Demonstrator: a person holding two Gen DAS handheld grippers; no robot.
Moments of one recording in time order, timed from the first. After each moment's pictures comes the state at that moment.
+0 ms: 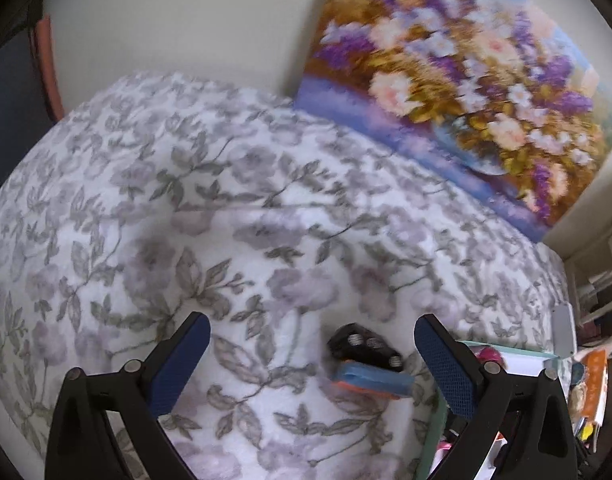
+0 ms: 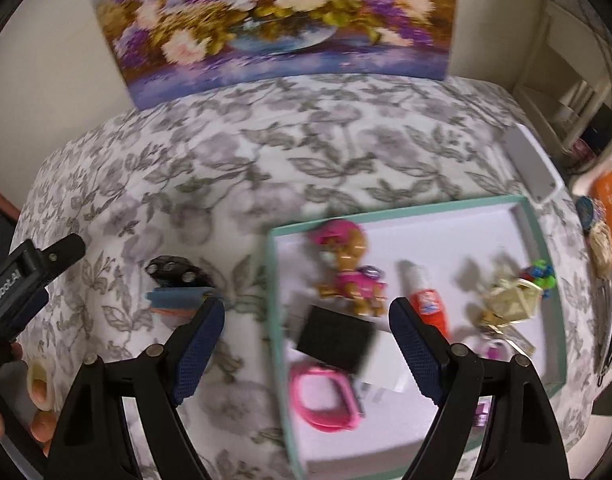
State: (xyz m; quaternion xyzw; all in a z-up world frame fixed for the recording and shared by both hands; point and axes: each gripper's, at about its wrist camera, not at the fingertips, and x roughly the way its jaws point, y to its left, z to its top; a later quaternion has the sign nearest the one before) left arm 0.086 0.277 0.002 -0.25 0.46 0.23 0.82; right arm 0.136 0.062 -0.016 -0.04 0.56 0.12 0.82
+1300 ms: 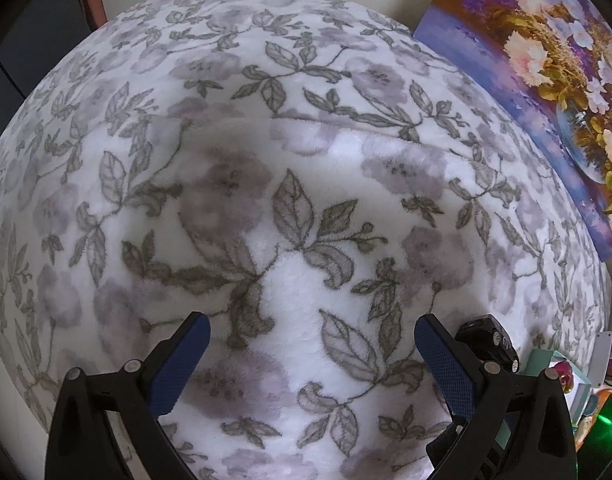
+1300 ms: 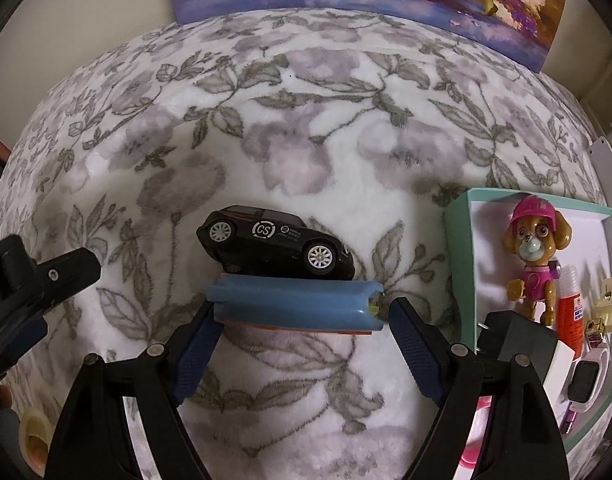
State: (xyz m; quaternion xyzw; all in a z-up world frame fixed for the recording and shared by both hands) left arm 0.062 0.341 -0.074 -0.32 0.55 0.29 0.72; right arm 0.132 0.169 -0.103 -0.10 0.59 0.15 0.78
